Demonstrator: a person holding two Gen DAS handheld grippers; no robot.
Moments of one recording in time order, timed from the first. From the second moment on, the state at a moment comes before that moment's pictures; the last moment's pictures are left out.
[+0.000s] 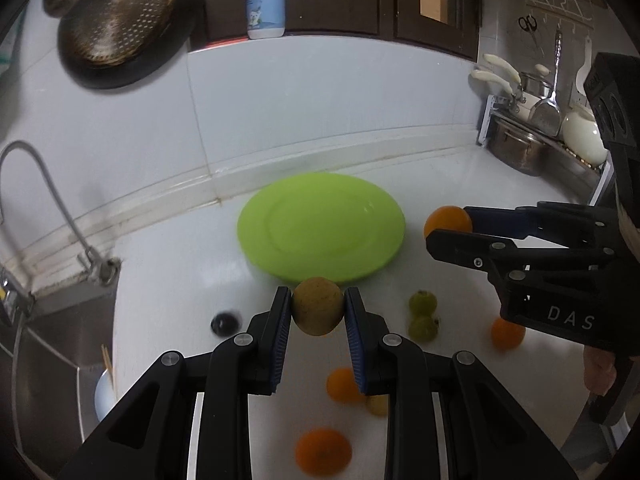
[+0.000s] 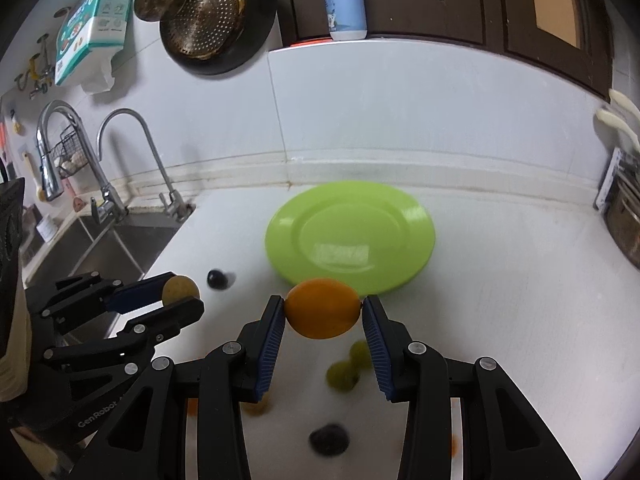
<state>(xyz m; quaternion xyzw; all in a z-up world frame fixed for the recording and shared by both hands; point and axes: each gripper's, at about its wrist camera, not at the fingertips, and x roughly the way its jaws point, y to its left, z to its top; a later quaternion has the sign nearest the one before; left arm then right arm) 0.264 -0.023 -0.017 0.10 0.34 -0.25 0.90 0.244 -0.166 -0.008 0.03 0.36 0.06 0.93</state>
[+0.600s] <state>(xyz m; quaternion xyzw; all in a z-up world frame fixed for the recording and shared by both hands) 0.356 -0.069 -0.050 0.11 0.41 -0.28 0.86 0.341 -0.190 -0.031 0.01 0.43 0.10 0.90</state>
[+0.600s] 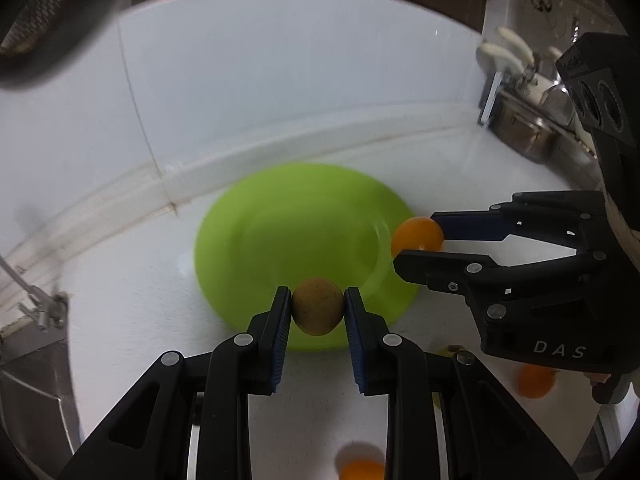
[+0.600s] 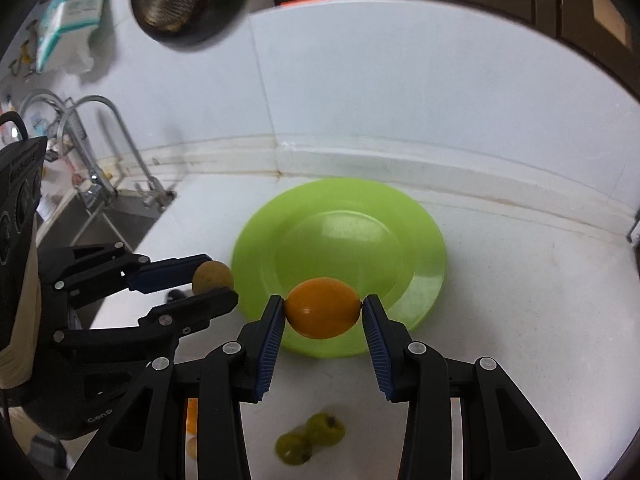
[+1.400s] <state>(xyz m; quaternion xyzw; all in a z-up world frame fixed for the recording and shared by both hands) 0.354 -0.053 -0.047 0.11 0.41 -0.25 0.87 0.347 -0.201 -0.051 0.01 0.45 0.08 0.89</state>
